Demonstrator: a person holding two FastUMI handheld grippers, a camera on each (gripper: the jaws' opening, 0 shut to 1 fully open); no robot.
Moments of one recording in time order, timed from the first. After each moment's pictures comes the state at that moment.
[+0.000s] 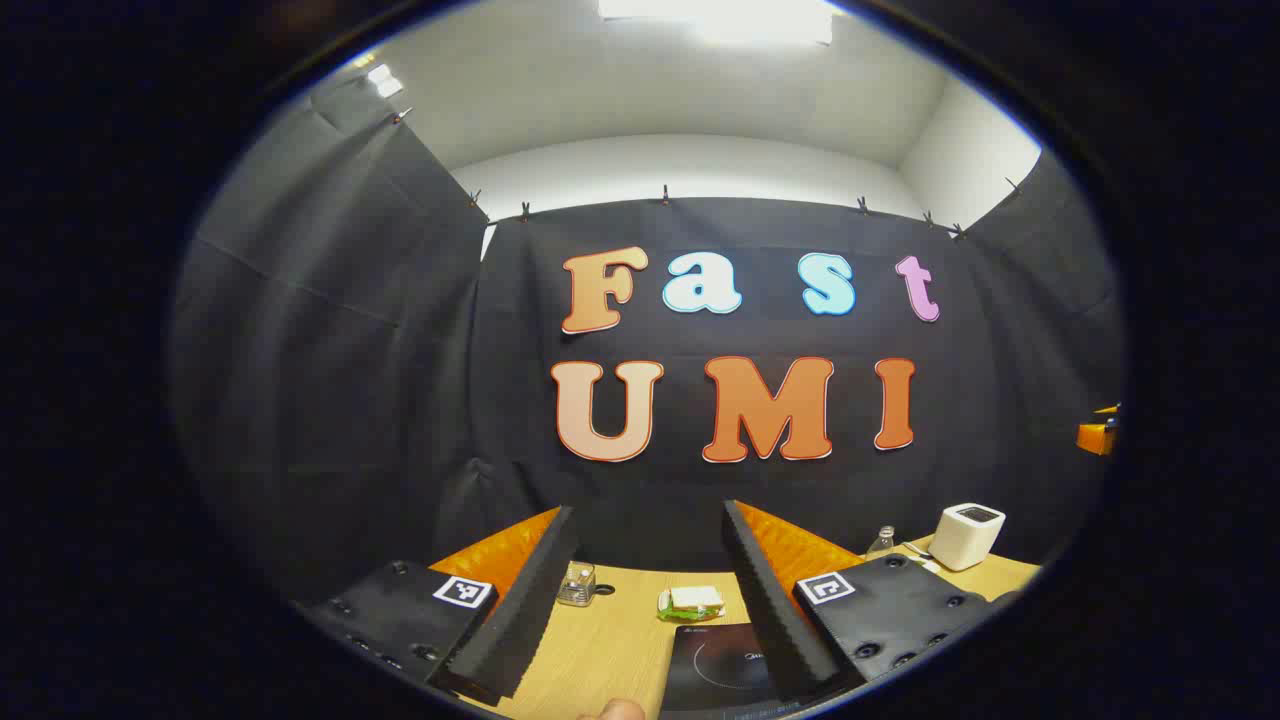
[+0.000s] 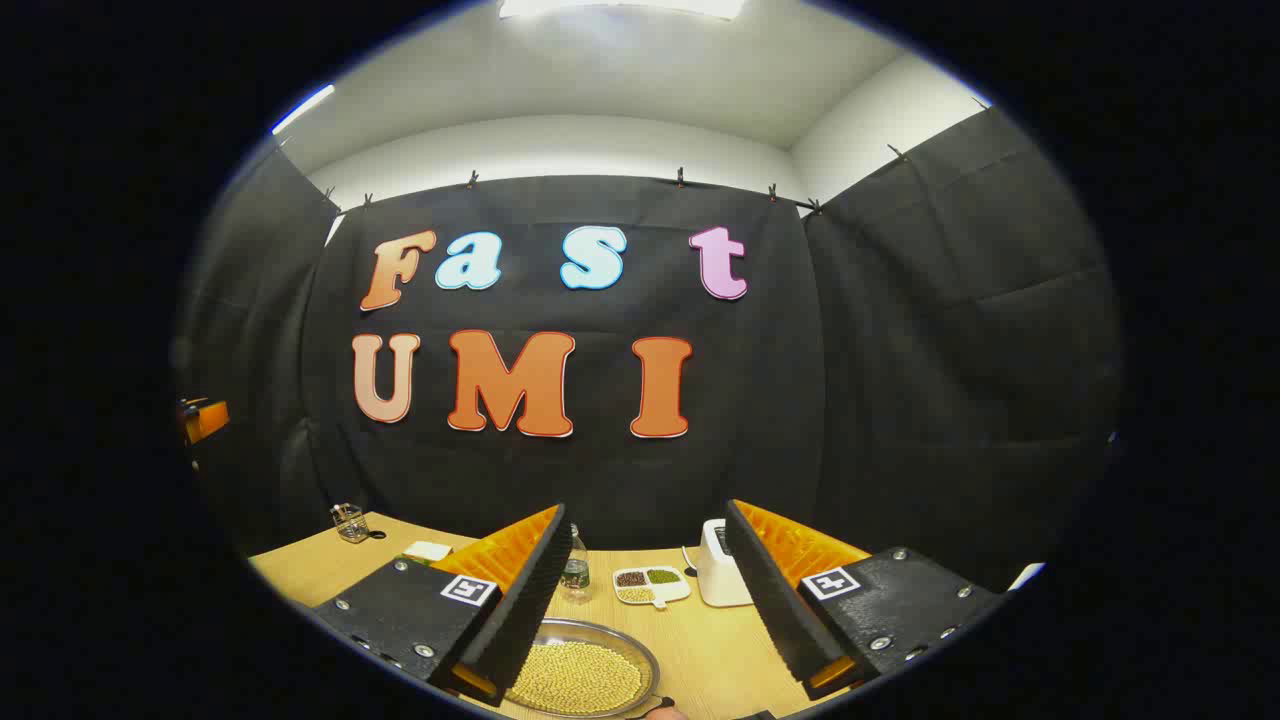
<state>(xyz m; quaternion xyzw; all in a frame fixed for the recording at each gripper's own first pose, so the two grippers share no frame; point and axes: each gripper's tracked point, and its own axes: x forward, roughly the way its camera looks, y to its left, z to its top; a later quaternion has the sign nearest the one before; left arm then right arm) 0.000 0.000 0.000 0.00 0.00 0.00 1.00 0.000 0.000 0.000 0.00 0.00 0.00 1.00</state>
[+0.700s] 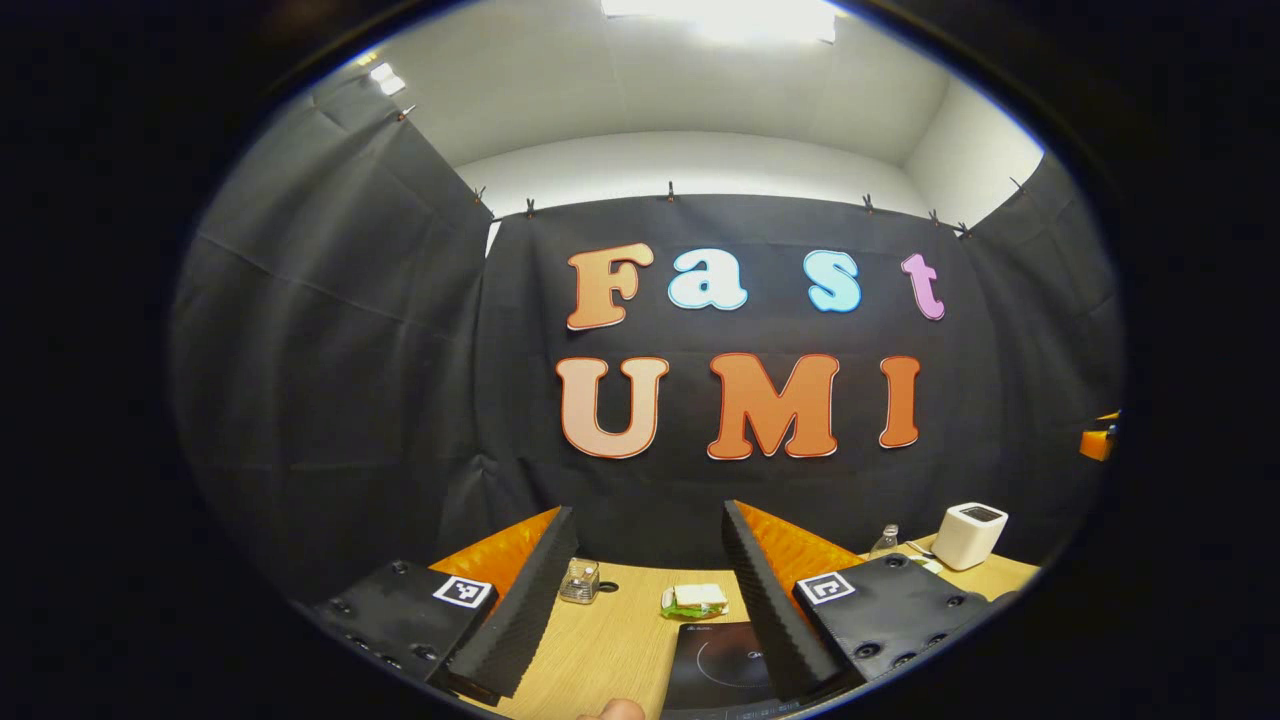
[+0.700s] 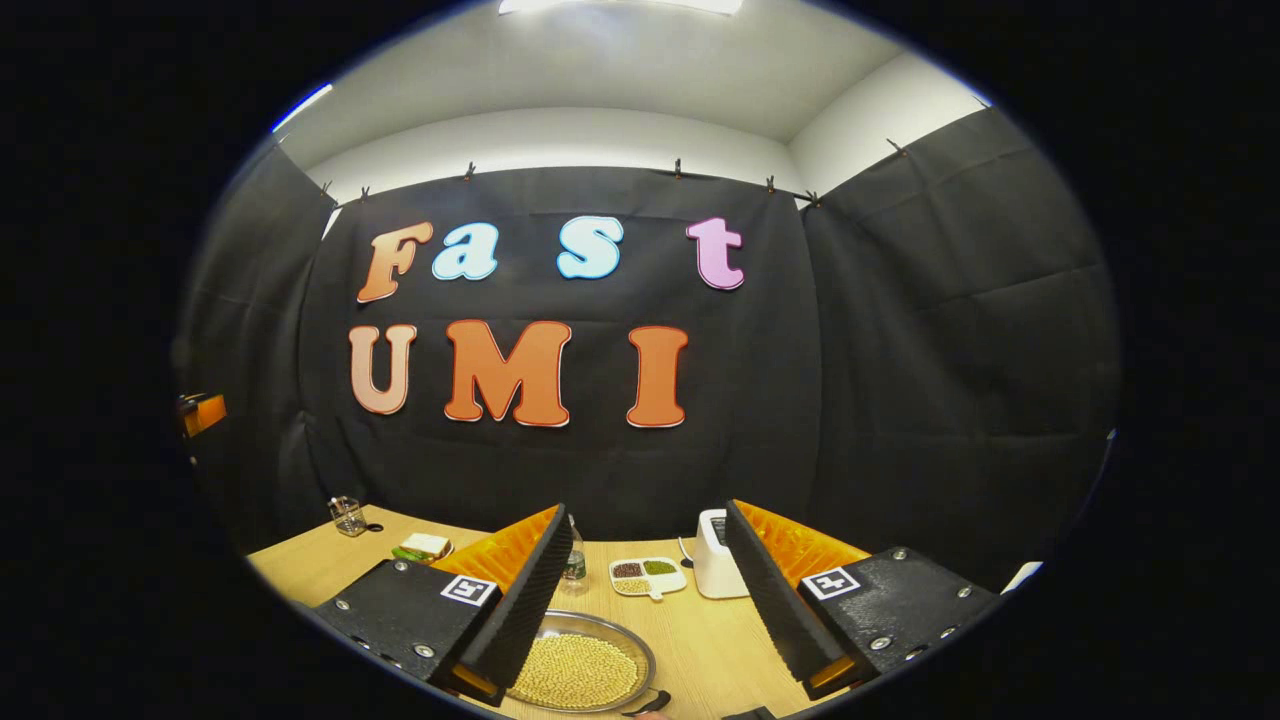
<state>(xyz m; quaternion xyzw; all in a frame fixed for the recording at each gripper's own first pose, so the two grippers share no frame) 0.000 0.007 0.000 0.00 0.01 0.01 1.00 -0.004 -0.003 -0.010 -0.01 0.02 0.00 1.00</state>
